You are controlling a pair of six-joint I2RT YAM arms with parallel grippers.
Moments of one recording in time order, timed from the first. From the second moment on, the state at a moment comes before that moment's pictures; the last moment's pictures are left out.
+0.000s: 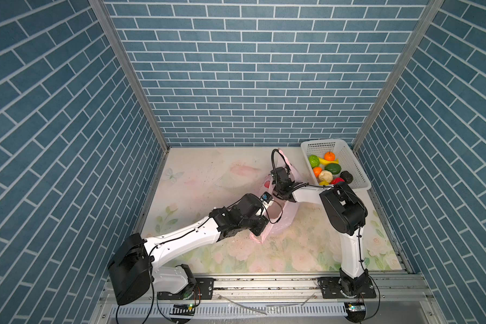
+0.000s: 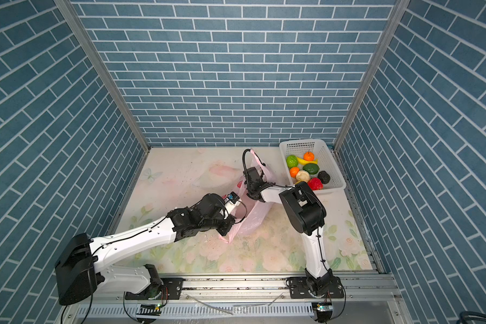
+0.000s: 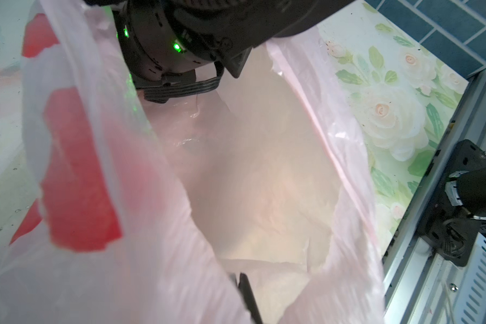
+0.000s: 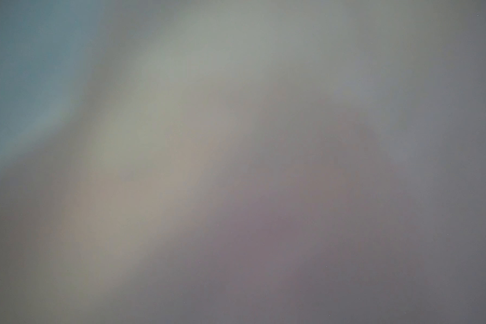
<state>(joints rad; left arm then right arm) -0.94 1.32 0.89 -0.37 0.03 -0.19 0.64 2.08 1.25 0.06 0.28 0.86</state>
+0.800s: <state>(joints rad) -0.94 1.39 0.90 -0.38 -0.24 -0.23 0.68 1.68 0.94 0.12 -0.16 0.84</state>
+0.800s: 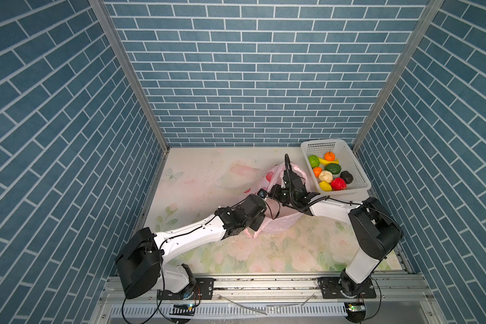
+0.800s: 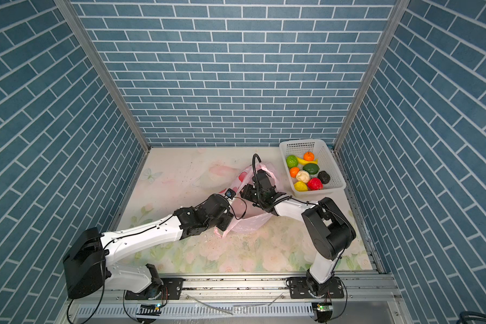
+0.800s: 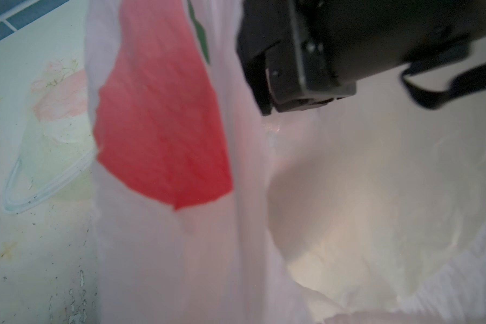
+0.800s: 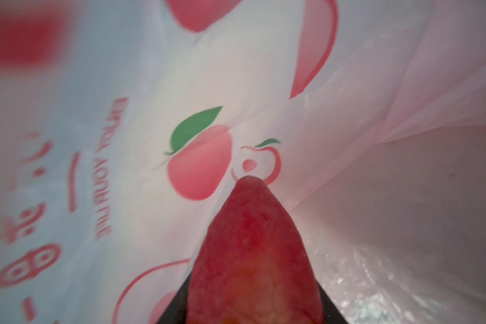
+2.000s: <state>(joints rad) -0.86 1.39 0.91 -0.45 -0.34 -0.24 0.37 1.09 1.31 -0.84 -0.27 0.49</state>
